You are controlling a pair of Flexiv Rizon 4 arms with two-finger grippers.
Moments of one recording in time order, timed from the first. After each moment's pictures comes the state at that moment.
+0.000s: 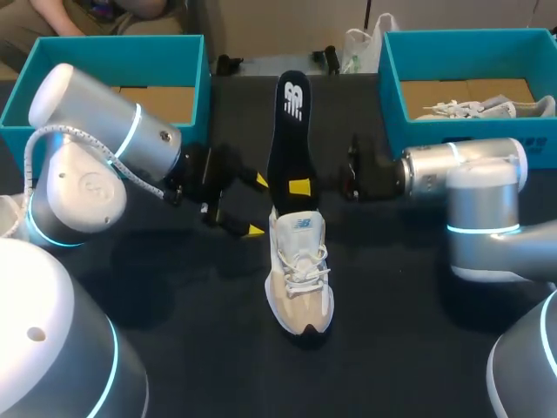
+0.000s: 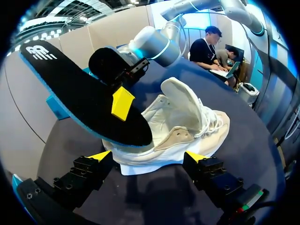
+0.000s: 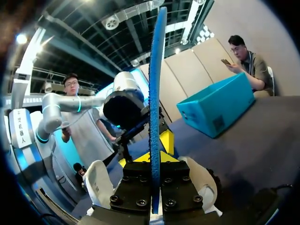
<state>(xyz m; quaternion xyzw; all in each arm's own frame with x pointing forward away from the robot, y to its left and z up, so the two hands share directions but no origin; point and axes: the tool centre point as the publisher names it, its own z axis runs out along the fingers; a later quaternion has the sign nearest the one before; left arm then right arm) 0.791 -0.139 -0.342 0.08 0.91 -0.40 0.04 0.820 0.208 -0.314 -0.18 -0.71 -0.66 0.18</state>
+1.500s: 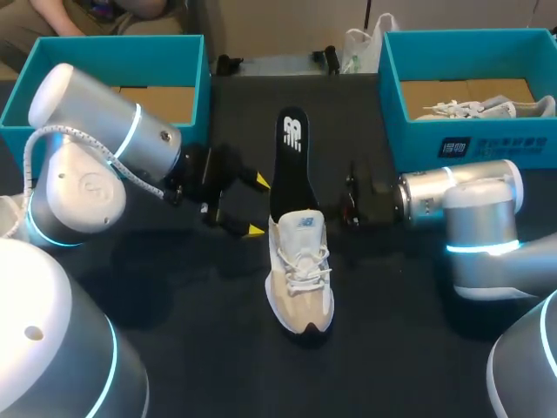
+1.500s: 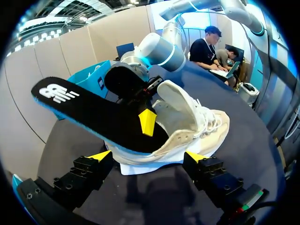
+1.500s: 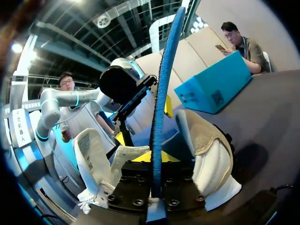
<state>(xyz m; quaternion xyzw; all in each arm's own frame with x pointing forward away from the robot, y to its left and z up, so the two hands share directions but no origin) 0.791 -0.138 -0.342 0.08 0.91 -0.40 0.04 0.791 0.205 -0.360 -0.20 -0.72 -0.63 0.20</state>
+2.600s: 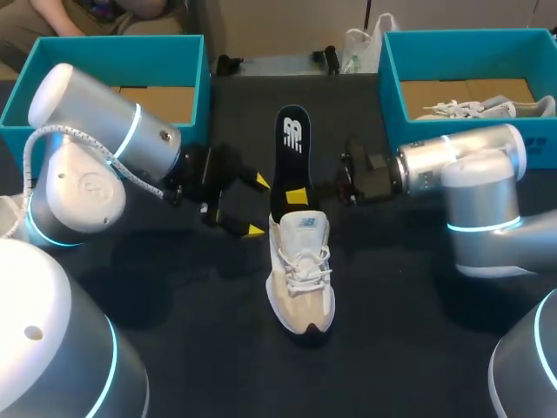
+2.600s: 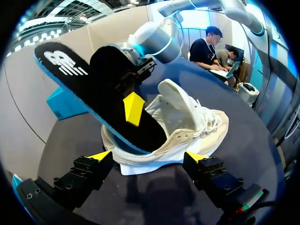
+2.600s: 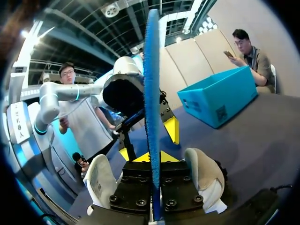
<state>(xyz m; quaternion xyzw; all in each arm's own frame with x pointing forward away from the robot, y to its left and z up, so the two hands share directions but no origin) 0.791 -0.138 -0.341 0.08 0.91 -0.40 0.04 0.805 0.210 -0.323 -0.17 -0.75 -0.62 0.18</state>
